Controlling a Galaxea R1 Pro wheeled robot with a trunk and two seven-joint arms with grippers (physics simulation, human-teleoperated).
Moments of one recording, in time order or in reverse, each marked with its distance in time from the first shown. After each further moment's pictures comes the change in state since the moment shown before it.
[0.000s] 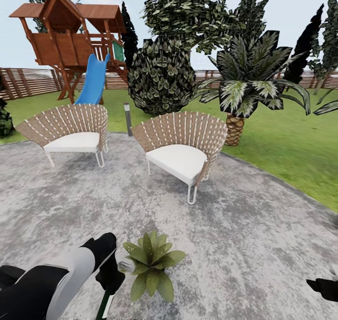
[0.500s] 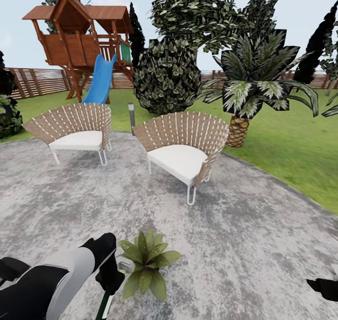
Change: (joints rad) left arm 0.000 0.001 0.002 0.002 0.001 0.001 0.000; right arm 0.000 -0.002 0.000 0.000 0.000 -0.002 0.001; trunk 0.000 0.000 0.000
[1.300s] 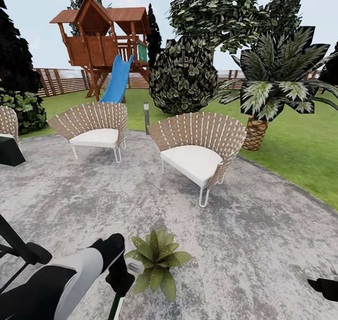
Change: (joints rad) left arm 0.001 -0.058 -0.002 0.005 -0.001 -0.002 -0.031; right arm 0.000 -0.005 0.000 0.000 0.000 0.000 0.000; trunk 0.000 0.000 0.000
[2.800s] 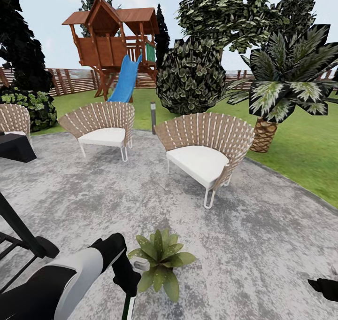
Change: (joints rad) left arm -0.001 0.000 -0.002 -0.002 0.031 -0.064 -0.150; right arm 0.000 -0.001 0.000 0.001 0.001 0.000 -0.002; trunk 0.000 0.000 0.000
